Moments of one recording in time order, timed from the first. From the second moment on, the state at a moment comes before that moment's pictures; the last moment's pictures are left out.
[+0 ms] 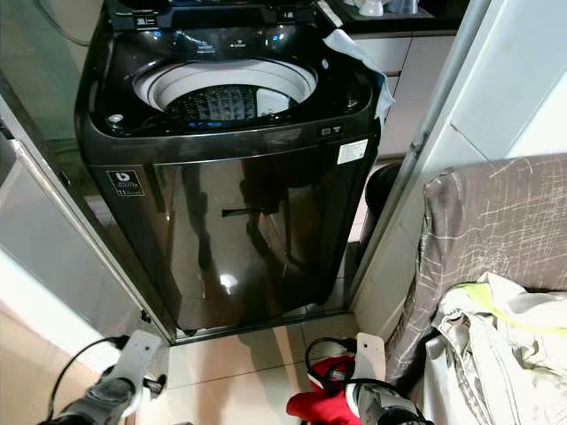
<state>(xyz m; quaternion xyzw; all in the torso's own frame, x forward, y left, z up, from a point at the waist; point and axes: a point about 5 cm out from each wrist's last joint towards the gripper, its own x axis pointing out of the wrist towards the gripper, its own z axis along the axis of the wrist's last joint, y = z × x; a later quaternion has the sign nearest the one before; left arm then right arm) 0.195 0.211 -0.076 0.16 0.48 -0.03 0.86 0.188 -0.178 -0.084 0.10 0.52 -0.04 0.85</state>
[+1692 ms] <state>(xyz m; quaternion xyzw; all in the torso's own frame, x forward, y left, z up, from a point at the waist) 0.195 0.184 -0.080 0.10 0.50 -0.01 0.86 0.215 -0.138 -0.072 0.04 0.52 0.04 0.85</state>
